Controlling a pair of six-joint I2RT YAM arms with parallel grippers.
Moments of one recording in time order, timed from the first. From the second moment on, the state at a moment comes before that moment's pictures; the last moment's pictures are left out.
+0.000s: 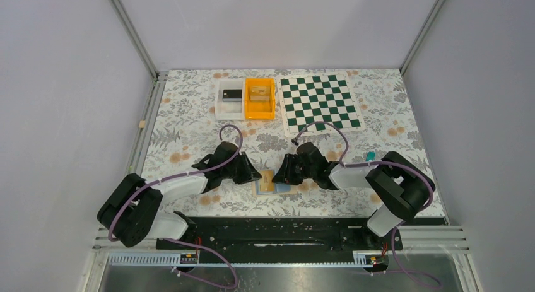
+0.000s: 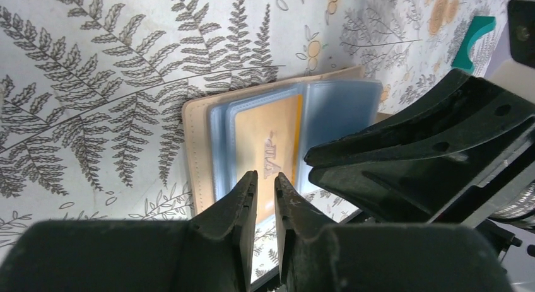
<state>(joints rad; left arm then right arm) -0.62 1.31 0.48 0.06 0.24 -0.97 0.77 1.60 0.56 0.33 -0.31 0.91</state>
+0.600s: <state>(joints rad) -0.62 1.35 0.42 0.18 0.24 -0.97 0.77 1.66 0.59 0.36 -0.34 0.92</state>
